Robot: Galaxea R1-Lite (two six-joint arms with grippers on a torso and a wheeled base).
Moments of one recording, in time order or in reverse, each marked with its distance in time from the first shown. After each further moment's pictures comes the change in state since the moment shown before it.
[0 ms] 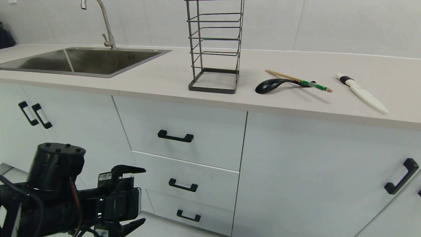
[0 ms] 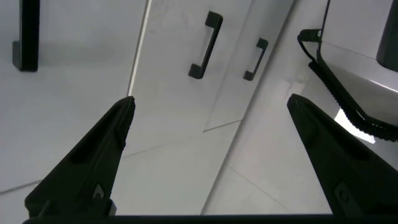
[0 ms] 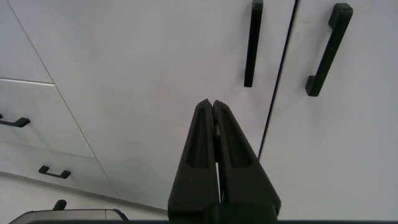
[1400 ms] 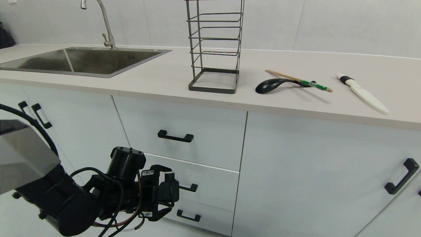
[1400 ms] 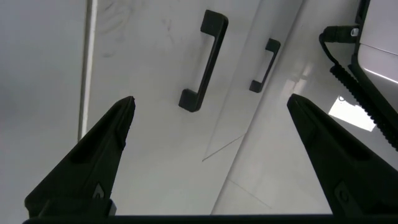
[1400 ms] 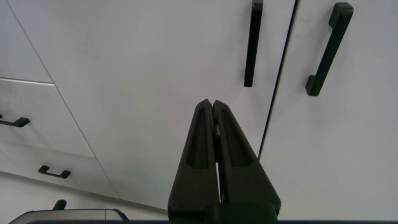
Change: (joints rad) left arm -0.020 0.517 -0.056 -0.408 0.035 0.014; right arm 0.000 0.000 0.000 0.000 0.000 0.000
